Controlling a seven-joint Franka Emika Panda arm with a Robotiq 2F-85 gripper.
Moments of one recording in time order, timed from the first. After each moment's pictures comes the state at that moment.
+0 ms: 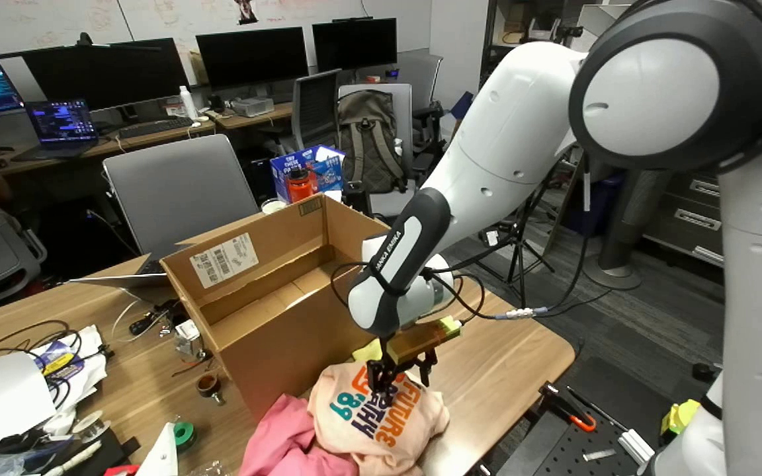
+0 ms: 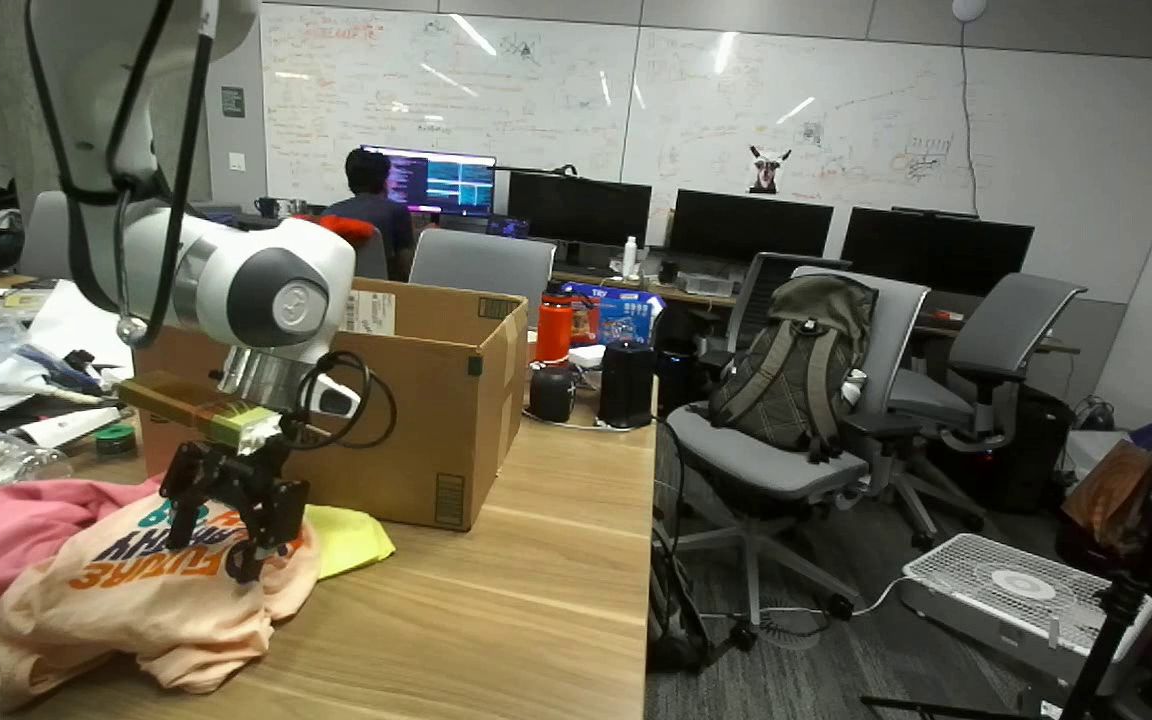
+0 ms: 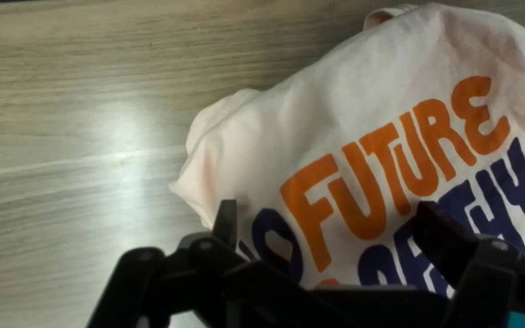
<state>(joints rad) 0.11 0.43 0.11 -2.33 0.21 2.43 0.15</state>
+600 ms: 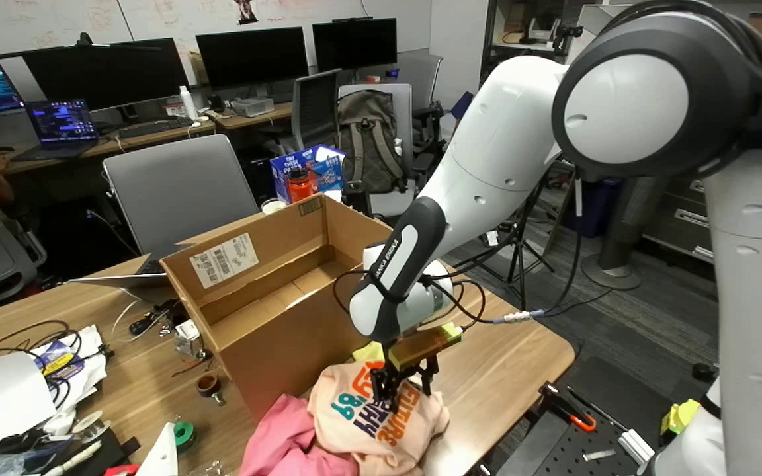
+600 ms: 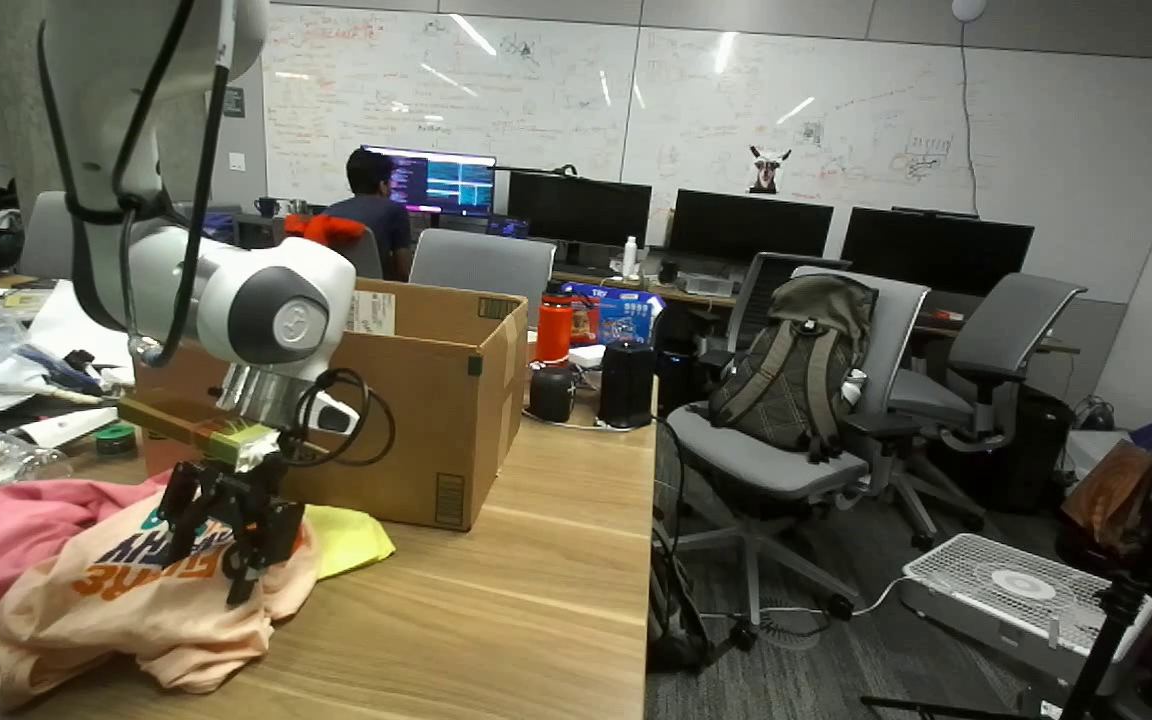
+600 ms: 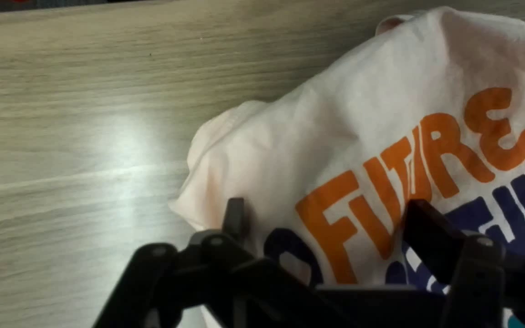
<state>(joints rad) 0.11 0.47 0.11 -2.32 0.21 2.43 0.15</state>
